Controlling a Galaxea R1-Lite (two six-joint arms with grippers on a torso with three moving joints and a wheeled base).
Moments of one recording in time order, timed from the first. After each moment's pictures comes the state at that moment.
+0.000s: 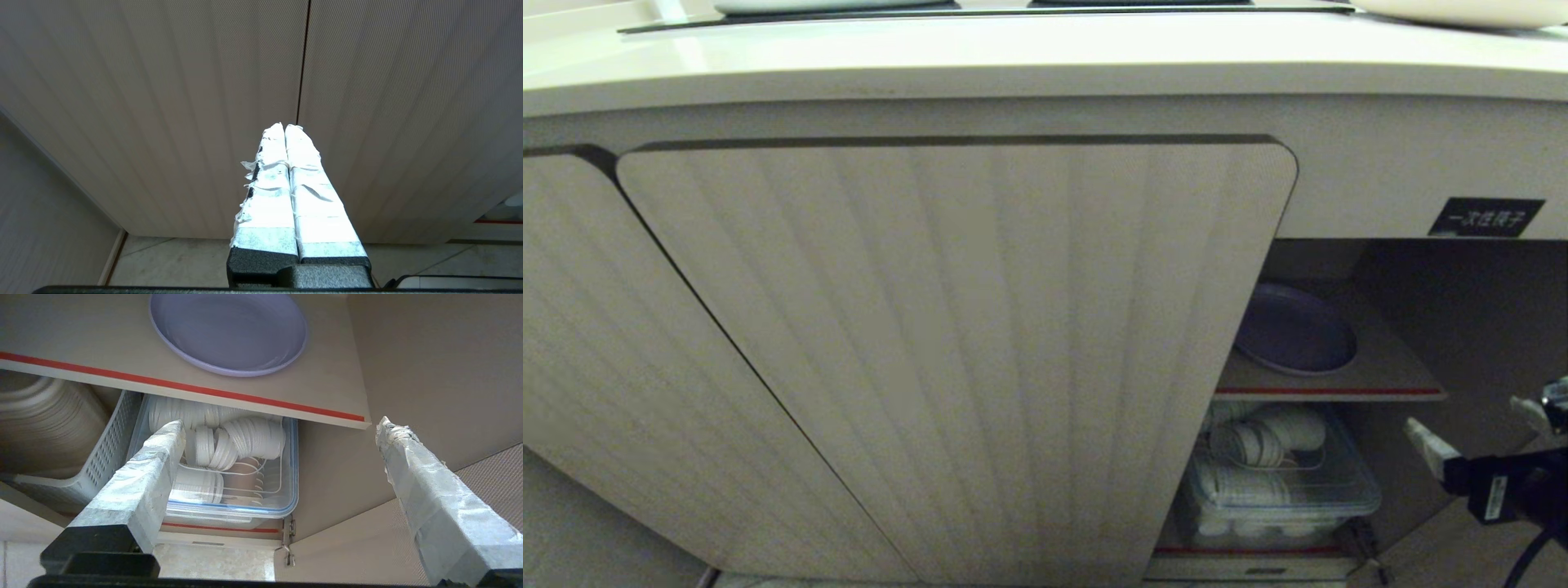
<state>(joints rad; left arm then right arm) 0.00 0.00 0.00 0.00 0.01 0.00 0.08 1.31 0.00 -1.16 -0.18 -0.21</state>
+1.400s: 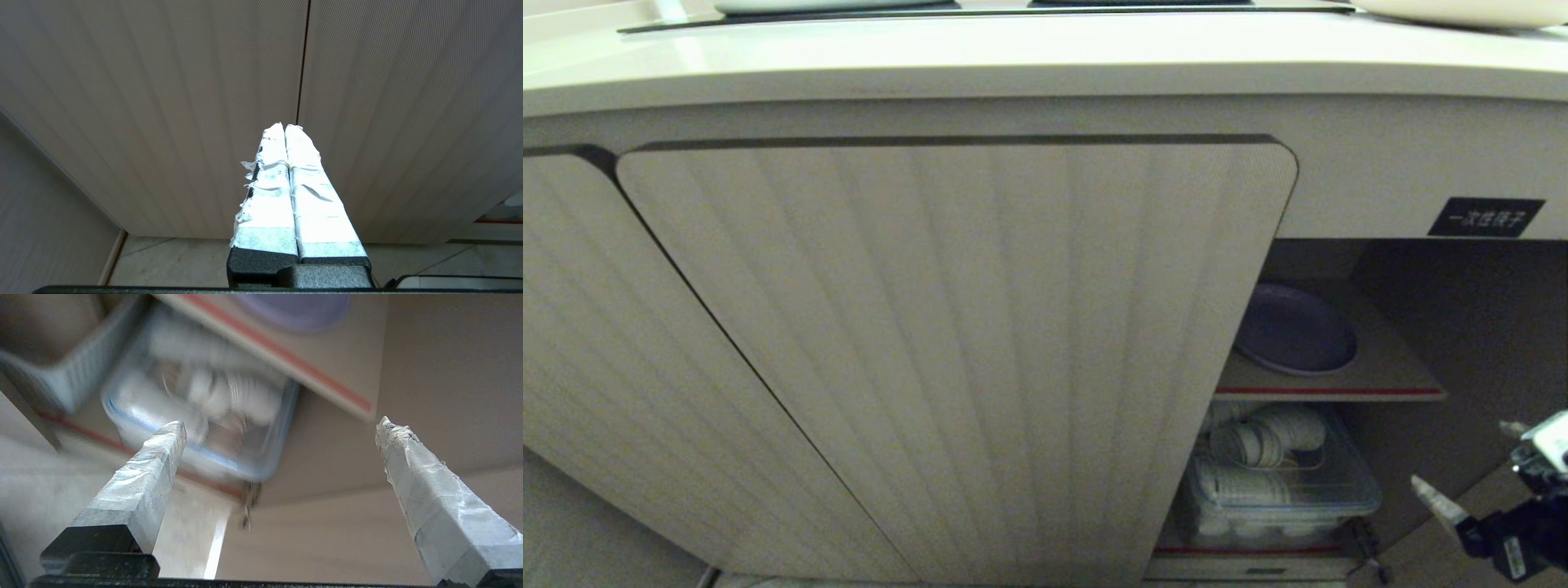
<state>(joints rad) 0.00 0.00 0.00 0.00 0.01 0.00 -0.01 1.21 0.00 -0.93 0.01 -0.53</state>
